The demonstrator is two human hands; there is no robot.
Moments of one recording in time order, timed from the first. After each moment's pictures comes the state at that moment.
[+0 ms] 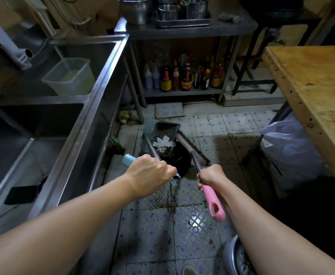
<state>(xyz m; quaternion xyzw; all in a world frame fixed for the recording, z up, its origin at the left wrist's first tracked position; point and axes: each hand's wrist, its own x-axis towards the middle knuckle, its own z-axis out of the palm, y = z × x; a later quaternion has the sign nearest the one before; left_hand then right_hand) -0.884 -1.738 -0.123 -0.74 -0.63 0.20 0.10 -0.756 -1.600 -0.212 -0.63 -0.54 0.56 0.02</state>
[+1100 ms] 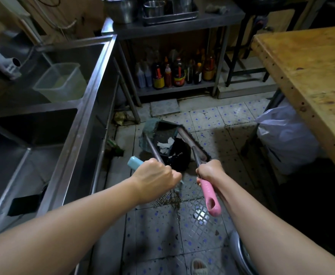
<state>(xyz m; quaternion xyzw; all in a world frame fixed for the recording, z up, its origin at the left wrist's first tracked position) -0.862 -1.739 -0.117 -0.78 -0.58 0.24 0.07 -0.753 -1.613 -0.209 -0.65 -0.51 0.56 0.05</state>
